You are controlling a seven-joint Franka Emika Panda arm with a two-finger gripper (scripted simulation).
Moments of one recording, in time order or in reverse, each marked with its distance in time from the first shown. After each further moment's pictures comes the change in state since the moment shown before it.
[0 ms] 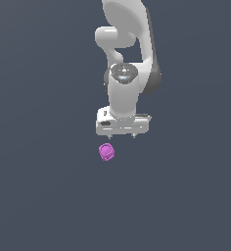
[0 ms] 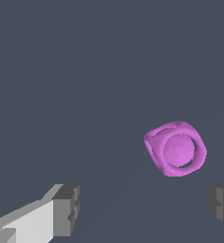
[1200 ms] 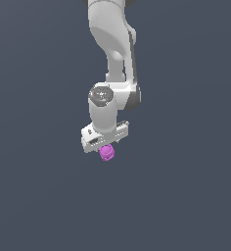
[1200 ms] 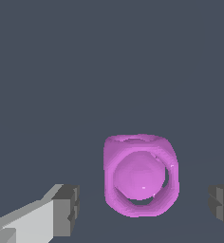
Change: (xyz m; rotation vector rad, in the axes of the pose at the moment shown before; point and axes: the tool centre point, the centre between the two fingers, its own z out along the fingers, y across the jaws) arm 0.007 0.067 0.061 -0.016 -0.007 -0.407
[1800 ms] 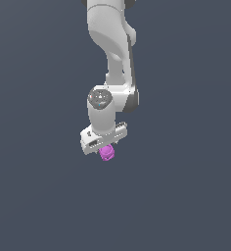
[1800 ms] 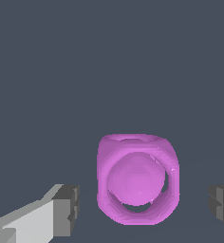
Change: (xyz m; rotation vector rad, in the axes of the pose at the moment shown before) arm -0.002 0.005 0.010 -0.001 0.001 -0.033
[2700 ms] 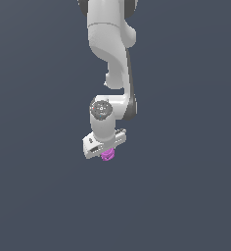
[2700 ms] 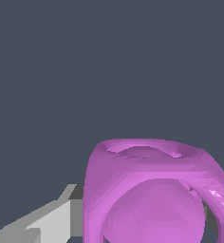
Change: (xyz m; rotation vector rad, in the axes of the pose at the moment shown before) arm 0.000 0.000 0.045 0.000 0.000 -0.004
